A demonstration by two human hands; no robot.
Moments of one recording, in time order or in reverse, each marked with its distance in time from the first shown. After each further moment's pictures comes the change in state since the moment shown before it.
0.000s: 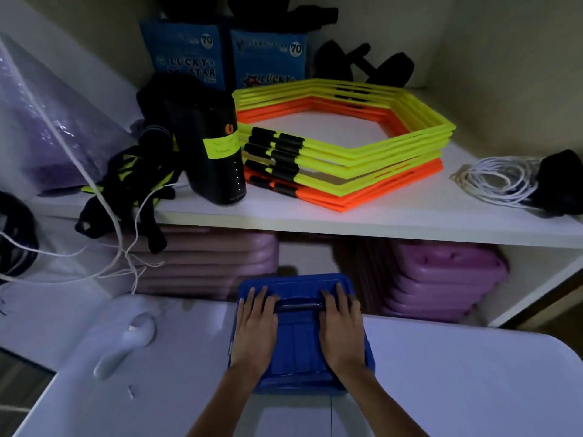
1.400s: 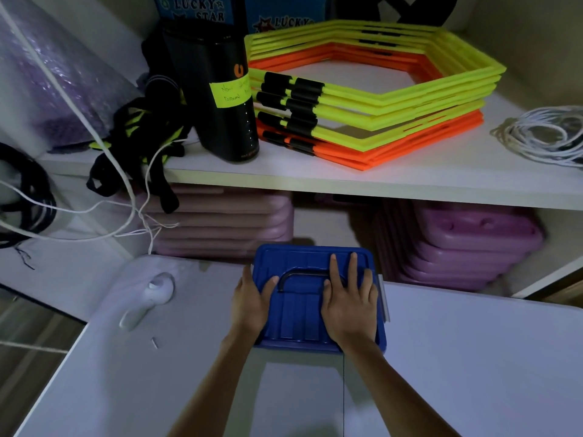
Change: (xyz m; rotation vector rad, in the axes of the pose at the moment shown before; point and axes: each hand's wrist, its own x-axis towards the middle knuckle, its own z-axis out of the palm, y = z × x) left_hand -0.012 -0.020 -0.019 -0.485 -0.071 -0.495; right_hand -0.022 -0.011 0.012 -0.071 -0.161 0.073
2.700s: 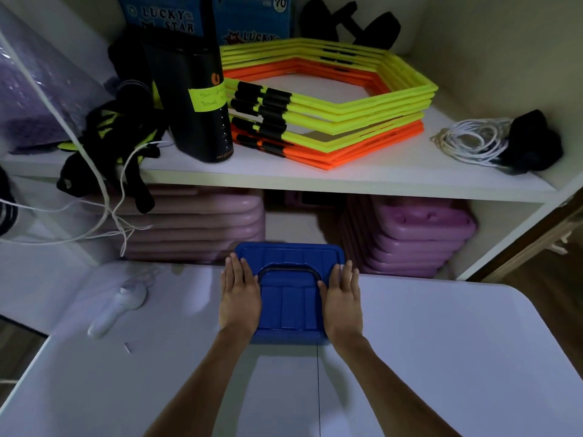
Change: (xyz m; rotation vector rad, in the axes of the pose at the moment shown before) left_hand -0.013 -0.004 0.030 0.555 0.066 0.325; right_hand -0.021 0.029 -0.016 0.211 -0.005 0.130
